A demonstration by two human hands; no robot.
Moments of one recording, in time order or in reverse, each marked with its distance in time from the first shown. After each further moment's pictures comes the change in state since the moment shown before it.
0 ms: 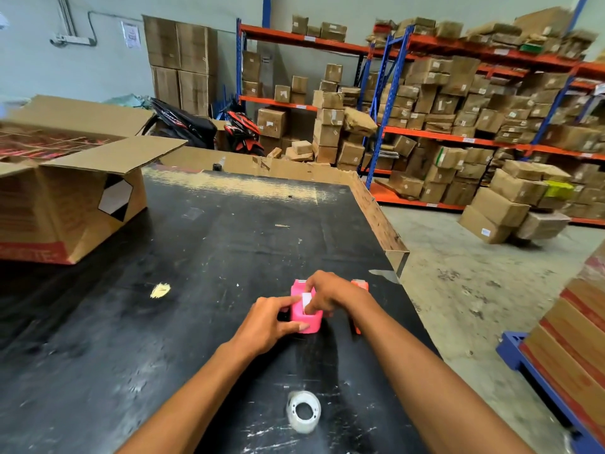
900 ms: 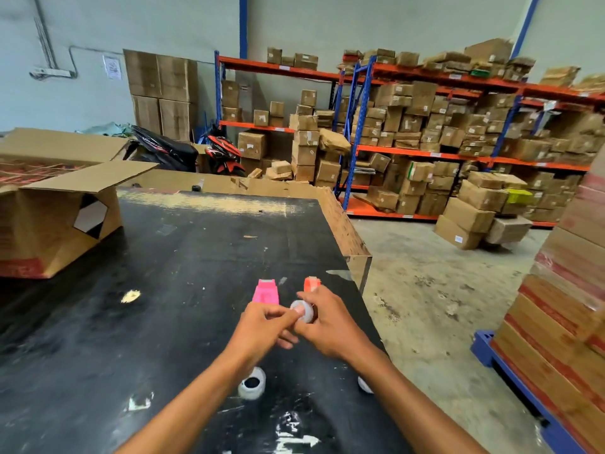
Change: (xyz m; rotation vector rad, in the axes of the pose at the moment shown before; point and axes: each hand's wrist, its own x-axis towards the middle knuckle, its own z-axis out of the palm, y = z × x) left_hand -0.058 0.119 0.035 -0.566 0.048 -0.227; right_hand -0.142 0.065 0.026 0.365 0.528 -0.382
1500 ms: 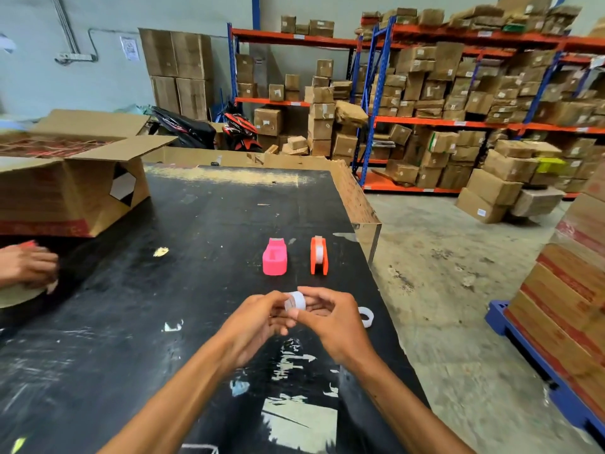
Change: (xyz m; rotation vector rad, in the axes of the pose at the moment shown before) left_hand -0.088 0.001 0.011 -0.334 -0.024 -0.291; right_hand -0.101 -0.018 0.015 0.599 0.149 0.162
